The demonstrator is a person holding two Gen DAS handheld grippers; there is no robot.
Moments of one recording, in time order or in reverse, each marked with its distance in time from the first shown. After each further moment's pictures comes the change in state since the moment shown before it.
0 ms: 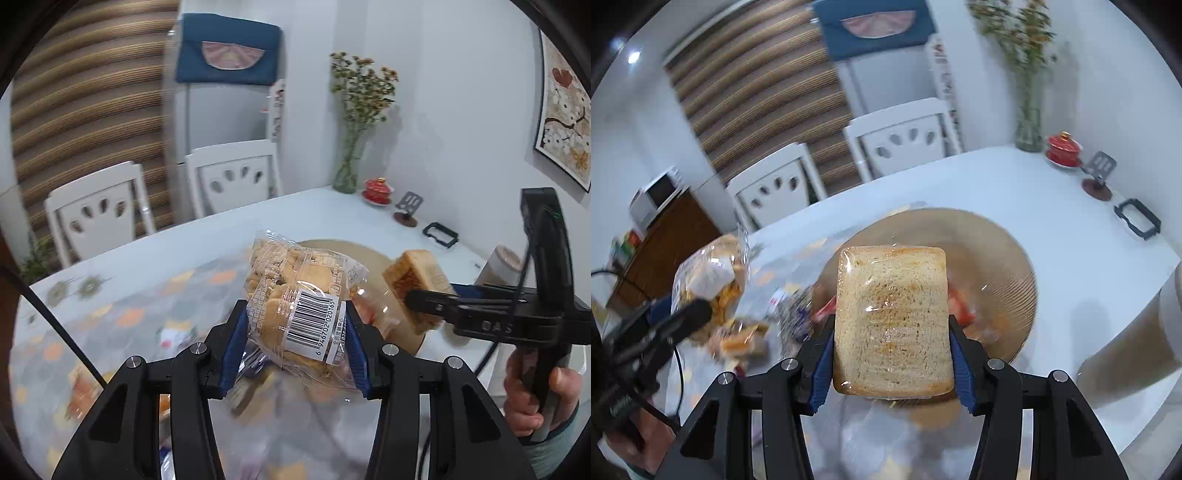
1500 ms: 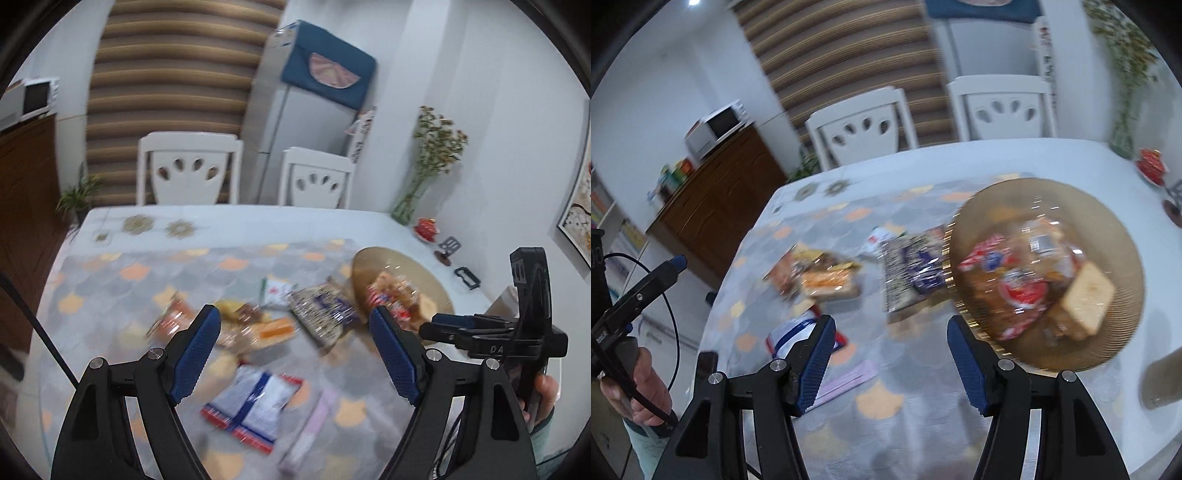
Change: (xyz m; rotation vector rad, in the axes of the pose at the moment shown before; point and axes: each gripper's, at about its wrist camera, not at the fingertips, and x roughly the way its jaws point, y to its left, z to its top) left arm -0.136 0.132 -0.083 -0.309 -0.050 0.122; right arm 0.016 0.121 -0.045 -0.233 0.179 0.220
